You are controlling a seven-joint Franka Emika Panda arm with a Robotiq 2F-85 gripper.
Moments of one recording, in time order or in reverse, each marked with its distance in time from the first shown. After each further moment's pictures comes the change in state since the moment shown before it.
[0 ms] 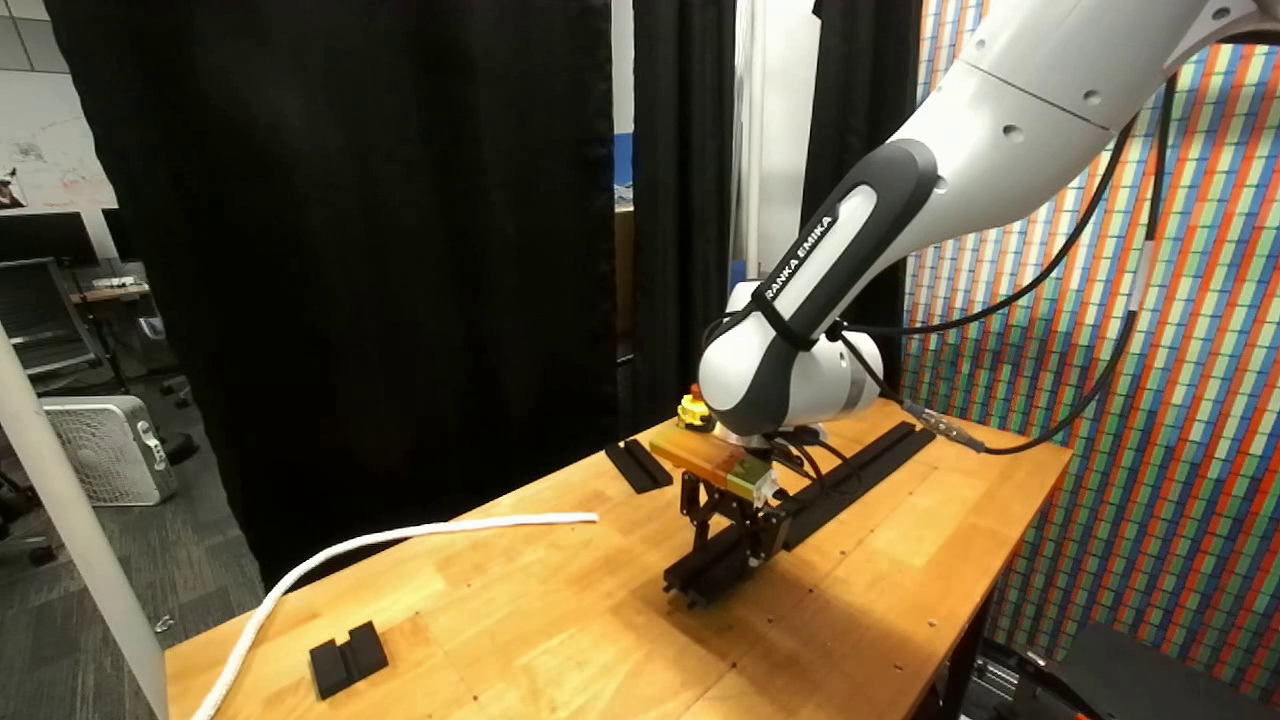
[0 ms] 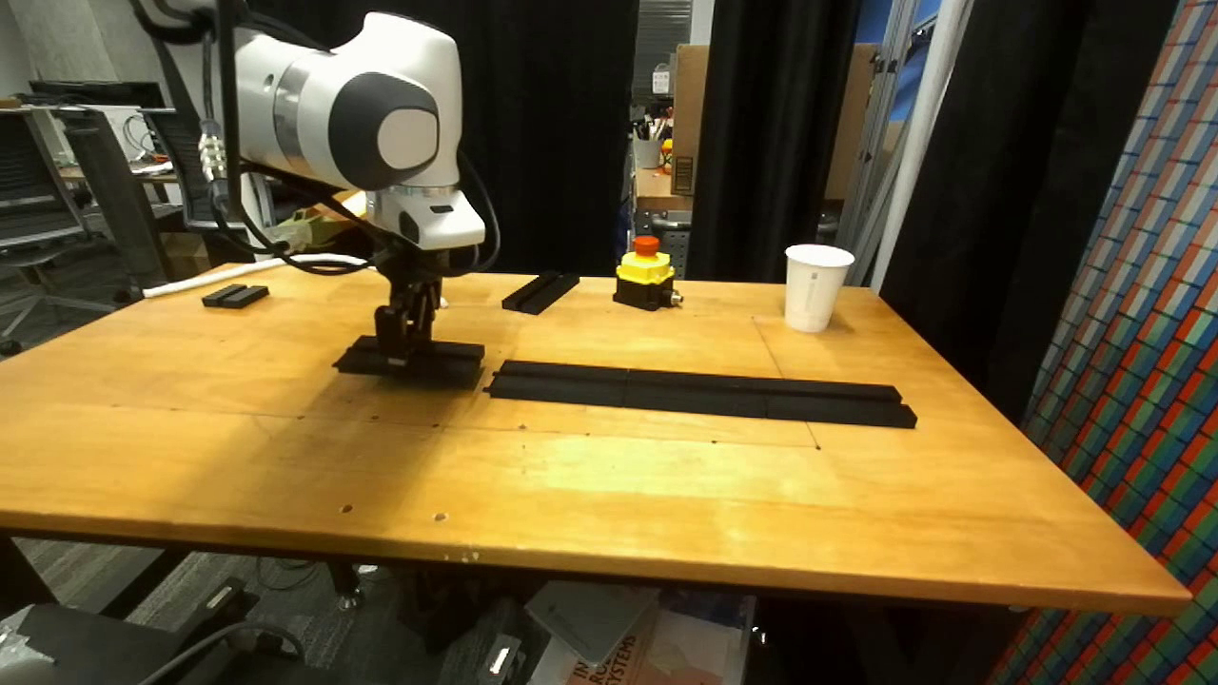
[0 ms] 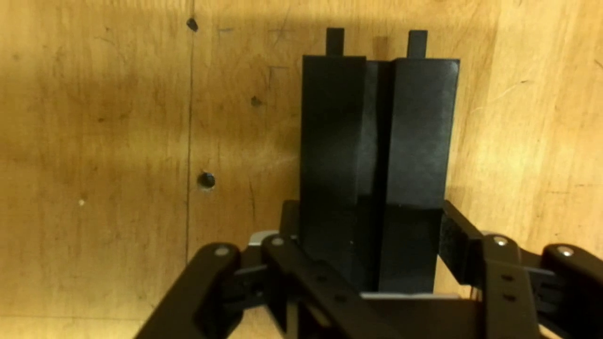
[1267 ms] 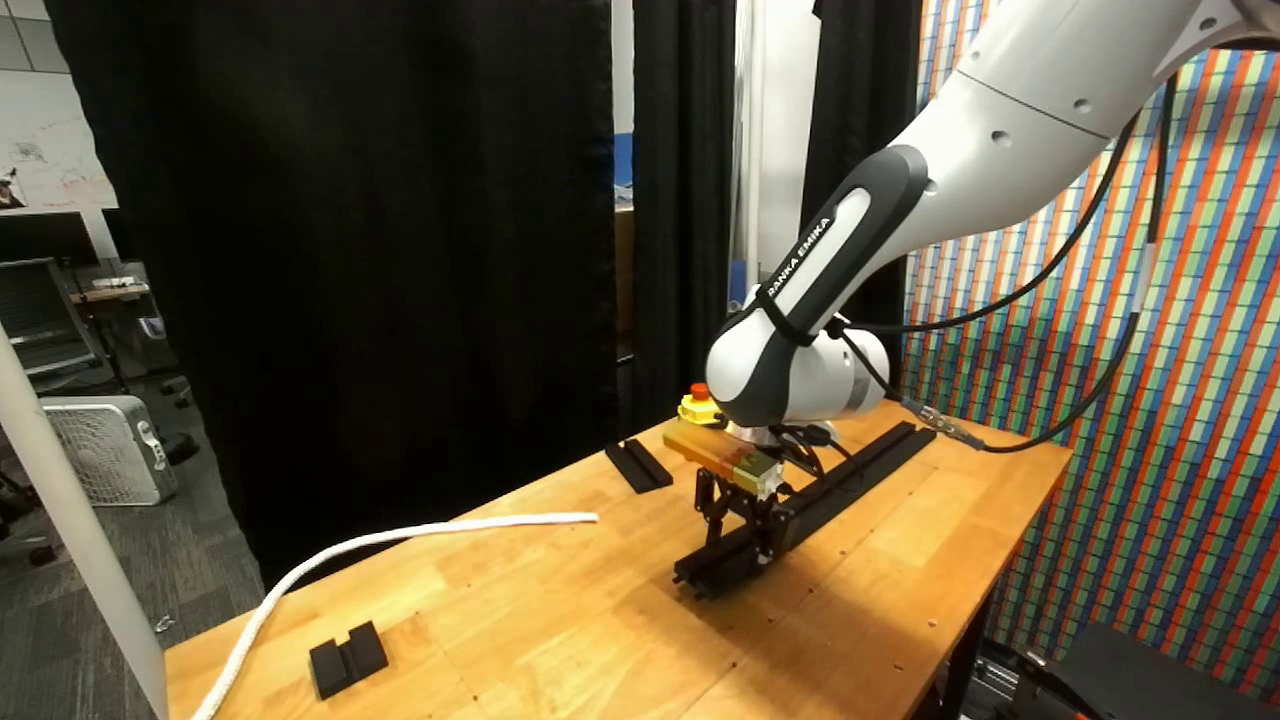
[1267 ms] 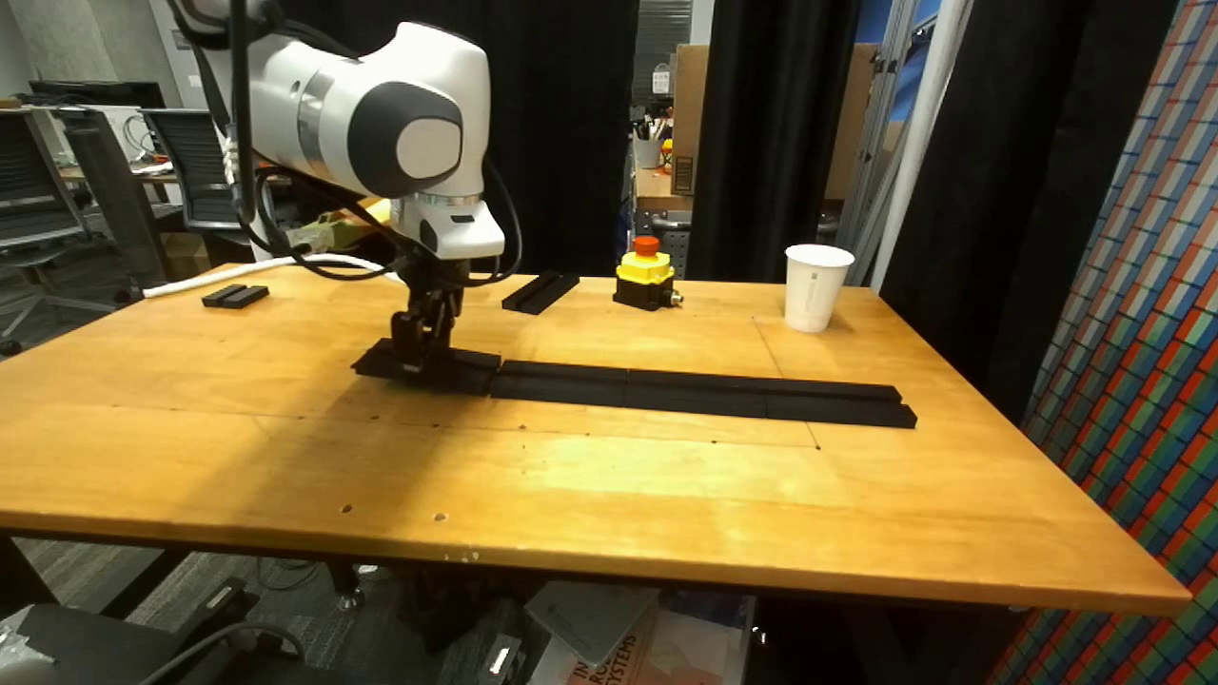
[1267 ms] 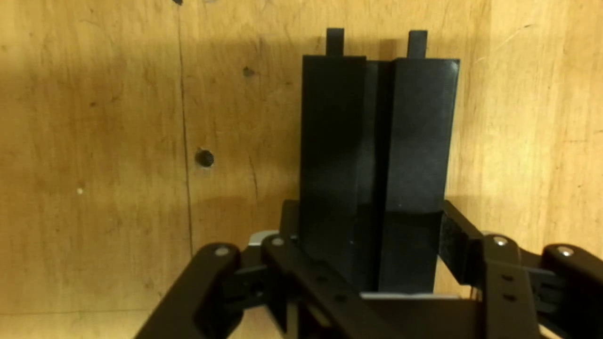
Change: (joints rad) arm -0.019 0.014 -0.027 0.002 0.057 -0.007 -0.006
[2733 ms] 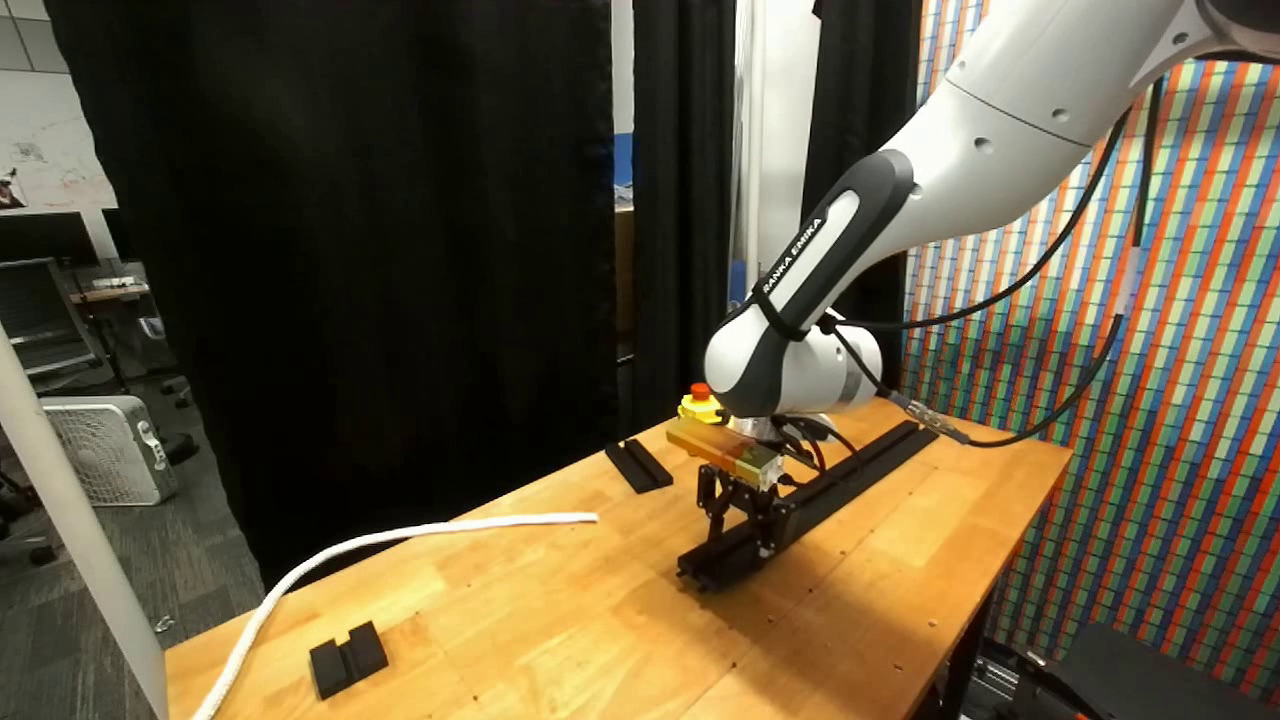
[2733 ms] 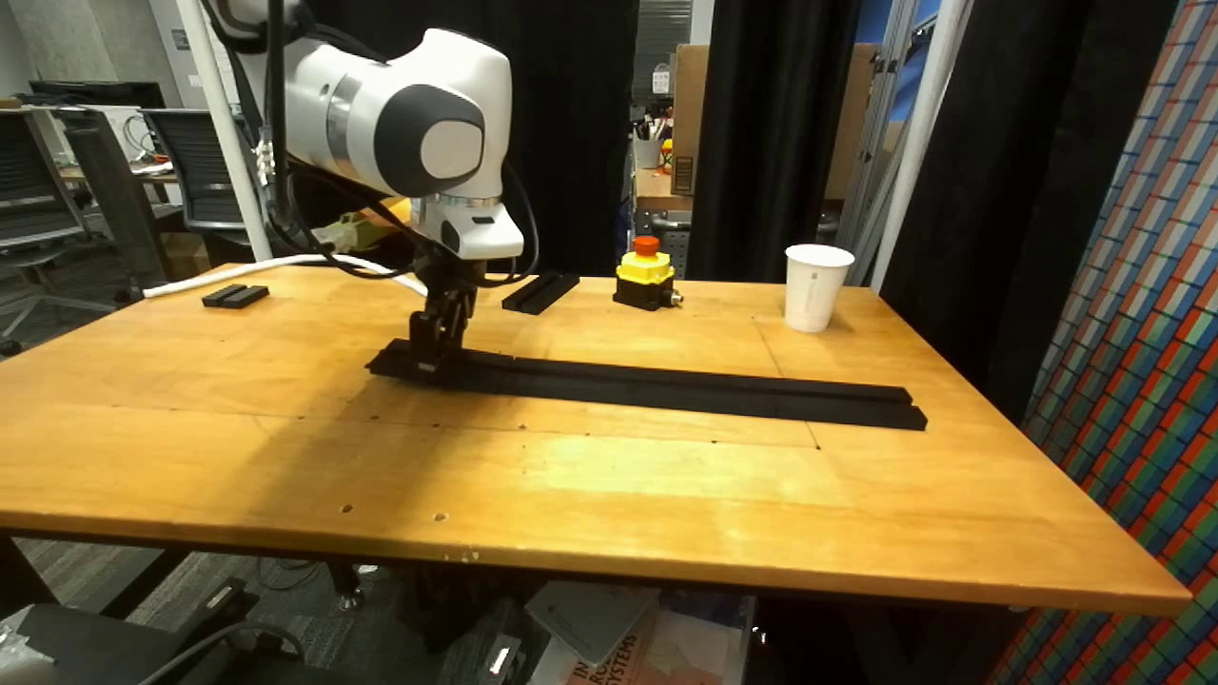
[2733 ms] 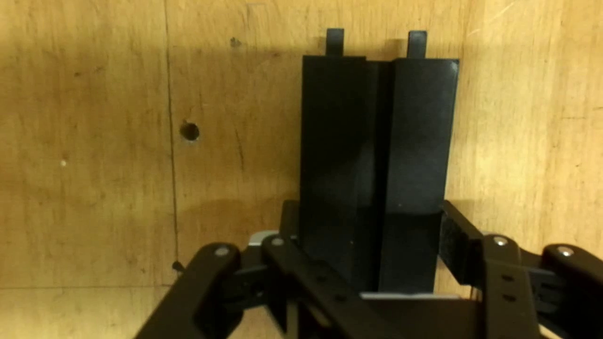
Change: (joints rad) arm -0.023 0.032 -0.011 0.045 0.000 -0.040 -0.038
